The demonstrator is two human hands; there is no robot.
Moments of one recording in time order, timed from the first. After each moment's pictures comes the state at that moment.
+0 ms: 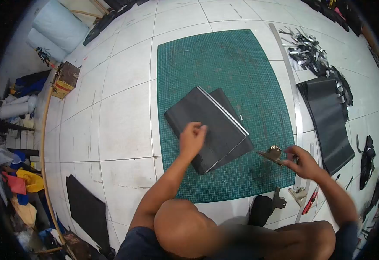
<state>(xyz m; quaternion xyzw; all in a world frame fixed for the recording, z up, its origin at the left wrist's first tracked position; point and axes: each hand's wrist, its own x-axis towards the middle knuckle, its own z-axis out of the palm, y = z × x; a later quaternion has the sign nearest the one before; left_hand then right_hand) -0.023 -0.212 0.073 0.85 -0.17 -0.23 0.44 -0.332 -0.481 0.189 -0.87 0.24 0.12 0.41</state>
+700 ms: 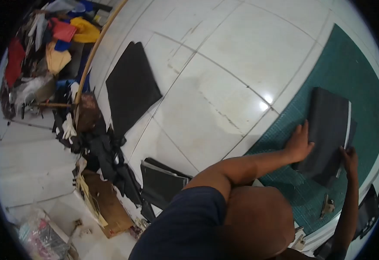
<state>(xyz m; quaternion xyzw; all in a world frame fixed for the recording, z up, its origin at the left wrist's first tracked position) -0.066 -0.149 0.019 0.84 -0.03 -0.23 0.49 -0.070 -0.467 0.039 -0.92 0.20 0.17 0.30</state>
